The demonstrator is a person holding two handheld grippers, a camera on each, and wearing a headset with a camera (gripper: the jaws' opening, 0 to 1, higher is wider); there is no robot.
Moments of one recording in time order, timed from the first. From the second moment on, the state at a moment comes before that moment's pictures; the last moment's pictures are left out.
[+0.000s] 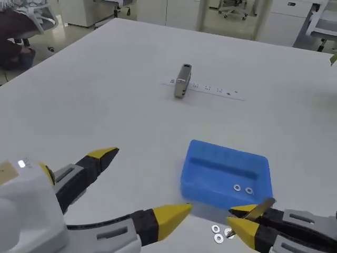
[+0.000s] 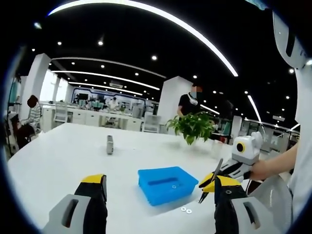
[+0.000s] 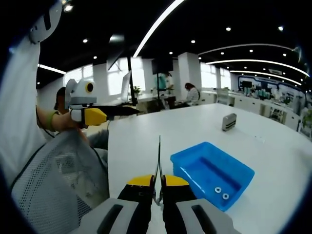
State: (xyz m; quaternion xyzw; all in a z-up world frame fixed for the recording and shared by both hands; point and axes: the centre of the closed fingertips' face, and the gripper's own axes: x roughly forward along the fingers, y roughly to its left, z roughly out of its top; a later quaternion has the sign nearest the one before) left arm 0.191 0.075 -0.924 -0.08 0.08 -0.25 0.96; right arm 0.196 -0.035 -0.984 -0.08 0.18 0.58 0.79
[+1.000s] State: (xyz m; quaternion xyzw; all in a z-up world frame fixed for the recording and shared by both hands) left arm 0.197 0.098 -0.923 -0.05 0.07 -0.17 0.98; right arm 0.208 -0.057 -0.955 -0.05 0.16 0.58 0.80
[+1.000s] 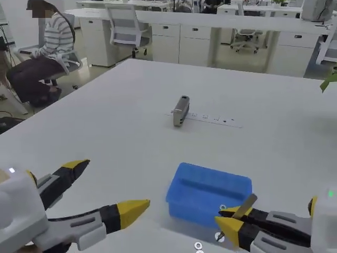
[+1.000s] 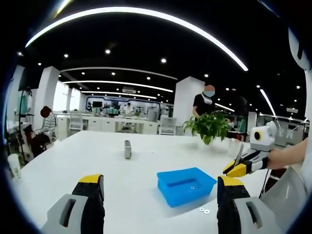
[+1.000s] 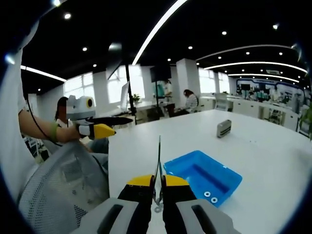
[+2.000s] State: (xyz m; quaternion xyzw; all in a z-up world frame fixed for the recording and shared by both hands) left arm 0.192 0.079 -0.941 -0.03 0.11 -0.23 0.97; right arm 0.293 -0.035 -0.945 0.02 0.16 0.51 0.85
